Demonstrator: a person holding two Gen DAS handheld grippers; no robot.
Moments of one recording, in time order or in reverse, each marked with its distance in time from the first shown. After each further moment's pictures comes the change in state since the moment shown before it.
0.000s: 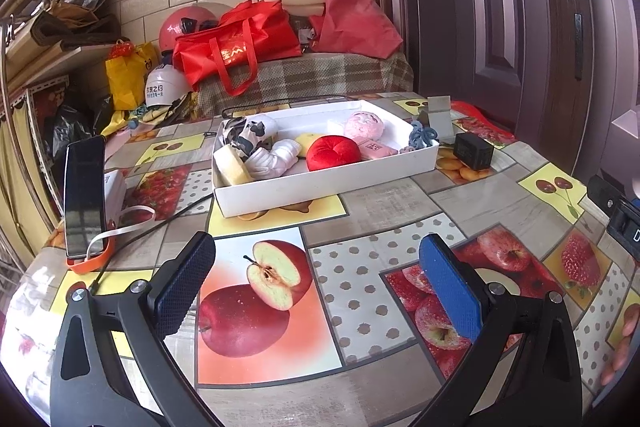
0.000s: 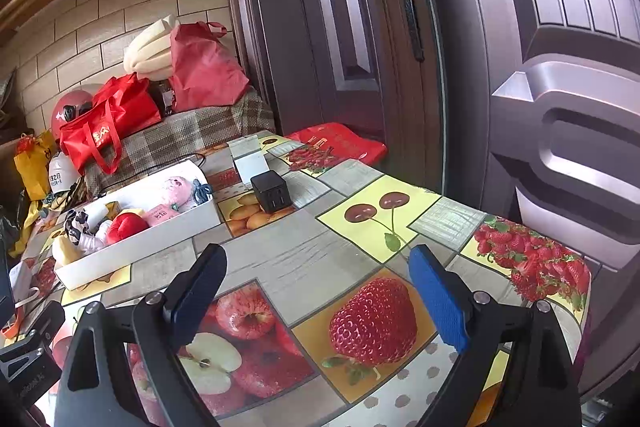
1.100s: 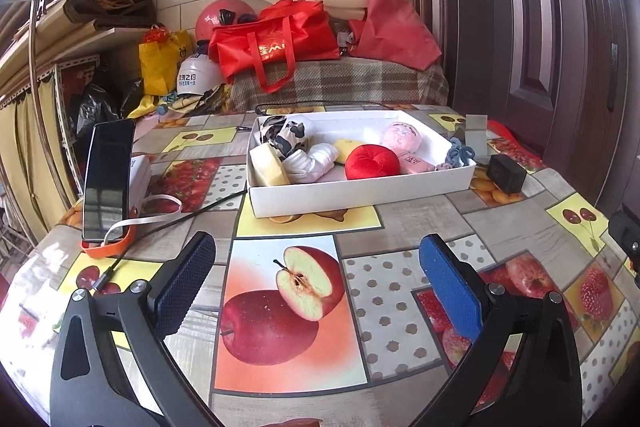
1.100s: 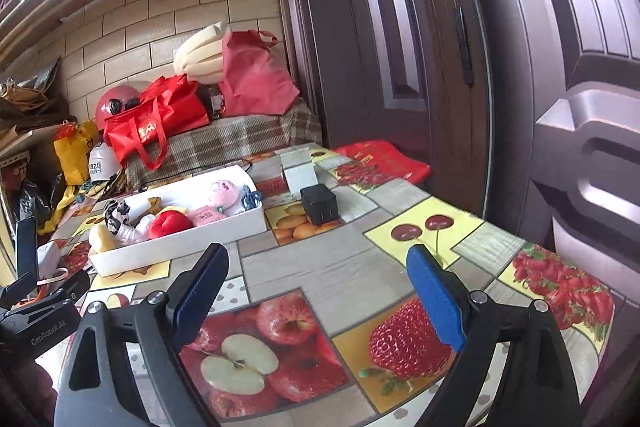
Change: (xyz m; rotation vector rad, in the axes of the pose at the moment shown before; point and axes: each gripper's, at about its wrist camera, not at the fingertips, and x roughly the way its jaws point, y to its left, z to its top) left arm 0.007 0.017 0.002 -0.096 -0.008 0.098; right arm 0.005 0.010 0.003 -0.048 0.006 0.178
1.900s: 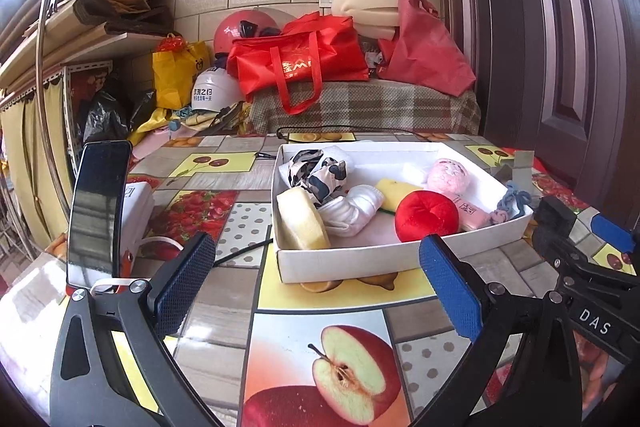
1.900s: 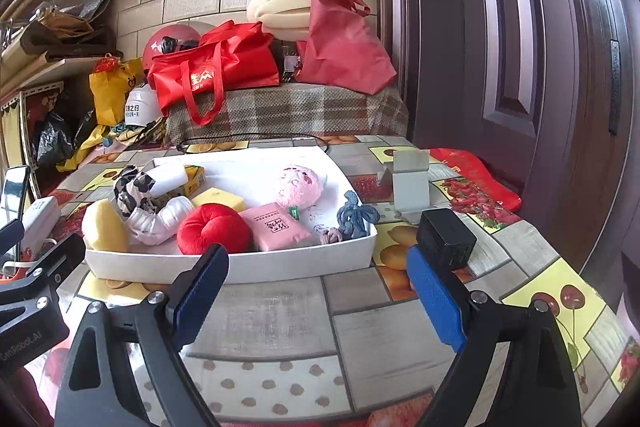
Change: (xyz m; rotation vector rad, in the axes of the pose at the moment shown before) left arm 0.059 0.031 0.026 -0.056 -0.089 0.057; right arm 0.107 0.101 0.015 -0.277 0.046 0.154
